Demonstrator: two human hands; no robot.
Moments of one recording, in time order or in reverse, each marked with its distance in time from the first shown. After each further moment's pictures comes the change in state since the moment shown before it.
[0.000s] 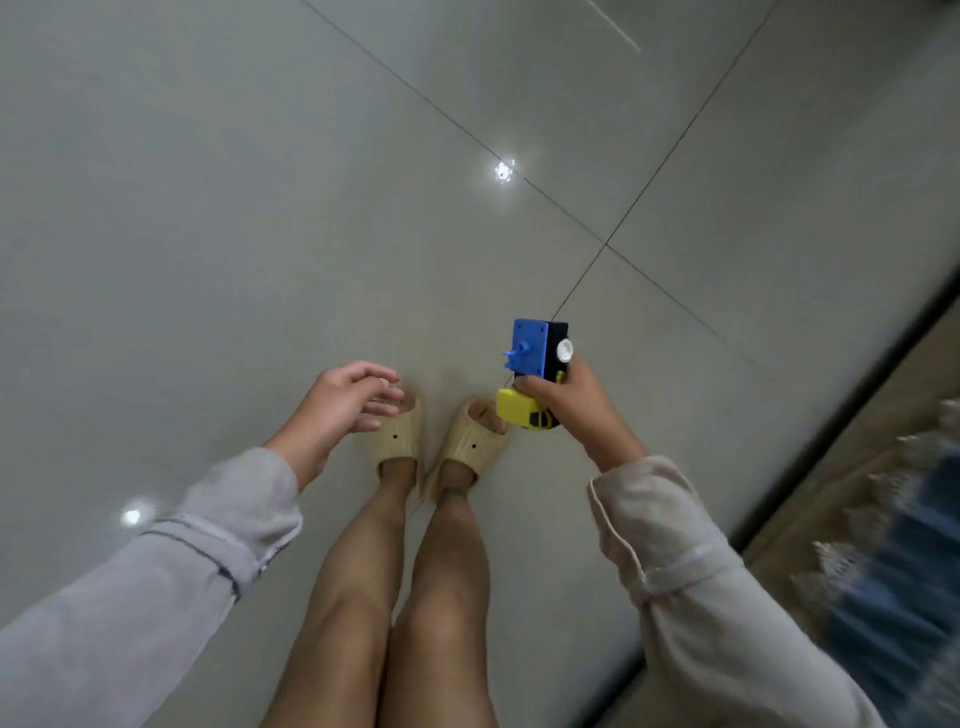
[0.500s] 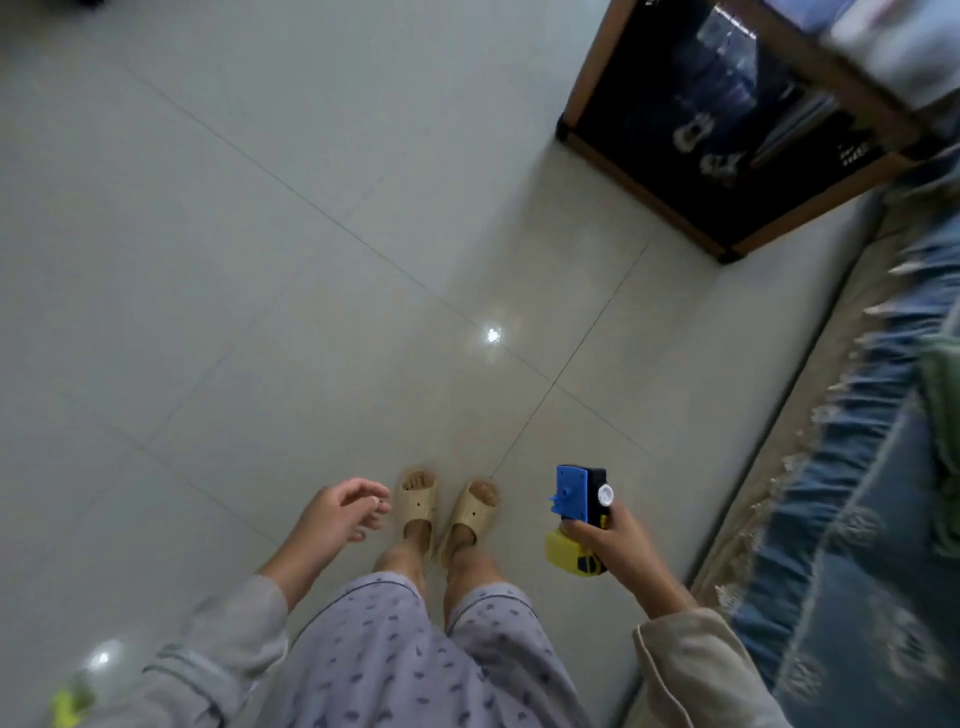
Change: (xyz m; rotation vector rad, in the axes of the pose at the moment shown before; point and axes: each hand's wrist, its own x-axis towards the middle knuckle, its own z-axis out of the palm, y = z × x) left_hand -0.342 0.034 -0.082 0.006 0.046 0.200; right_hand -0.362 -0.098 -0.079 -0.071 0.081 -0.026
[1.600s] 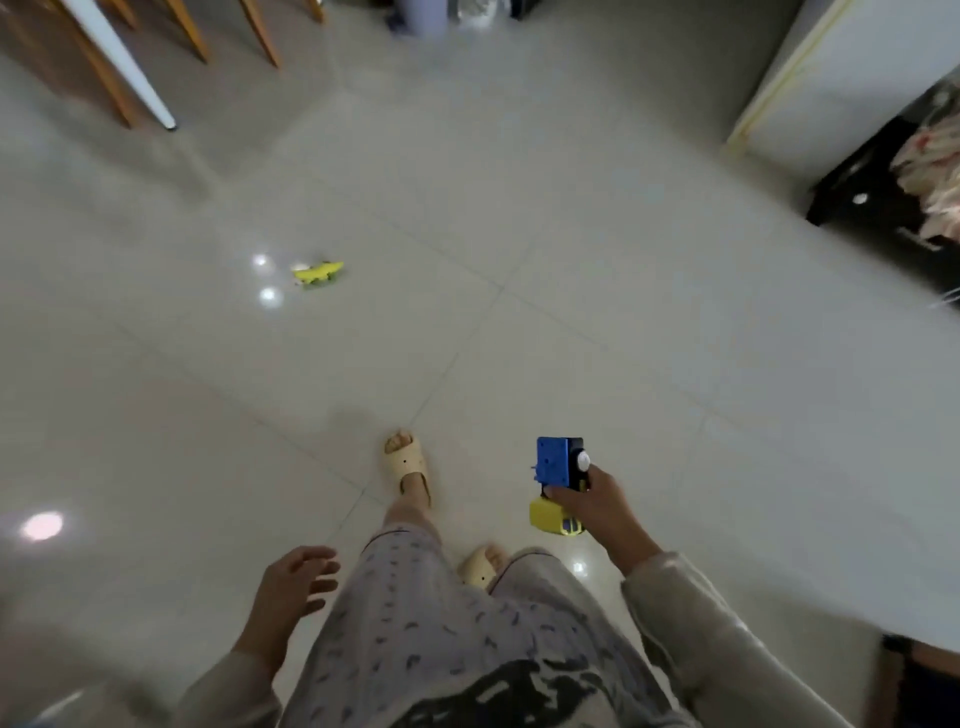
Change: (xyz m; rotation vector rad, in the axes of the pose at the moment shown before) left_hand -0.185 -0.237 0.235 -1.537 0.993 -0.376; right_hand -0.038 -0.102 0.164 -1.059 -0.730 -0.679
